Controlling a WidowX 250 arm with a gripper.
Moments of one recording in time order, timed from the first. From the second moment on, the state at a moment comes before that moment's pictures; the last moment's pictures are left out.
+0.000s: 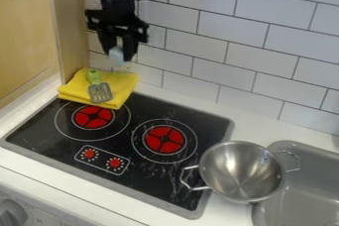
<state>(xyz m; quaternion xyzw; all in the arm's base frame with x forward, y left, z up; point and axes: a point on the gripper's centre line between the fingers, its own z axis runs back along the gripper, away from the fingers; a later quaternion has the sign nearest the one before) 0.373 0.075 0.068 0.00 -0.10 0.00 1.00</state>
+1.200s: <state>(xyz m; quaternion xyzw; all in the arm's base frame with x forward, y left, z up) 0.291 -0.005 0.075 -0.02 -0.10 -0.07 0.99</state>
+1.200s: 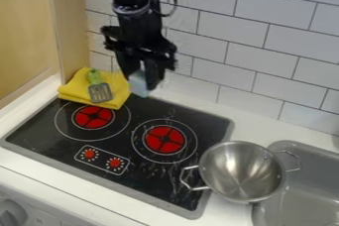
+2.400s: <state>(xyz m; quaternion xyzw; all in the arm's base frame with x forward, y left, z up) 0.276 -0.030 0.013 -0.02 -0.03 -0.10 0.99</state>
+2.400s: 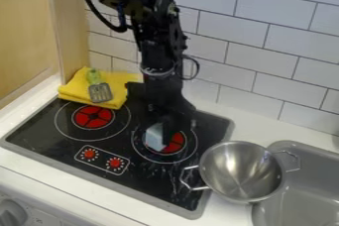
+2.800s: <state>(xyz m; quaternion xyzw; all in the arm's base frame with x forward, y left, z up) 0.270 -0.029 0.008 -0.02 0.00 -0.09 1.00</state>
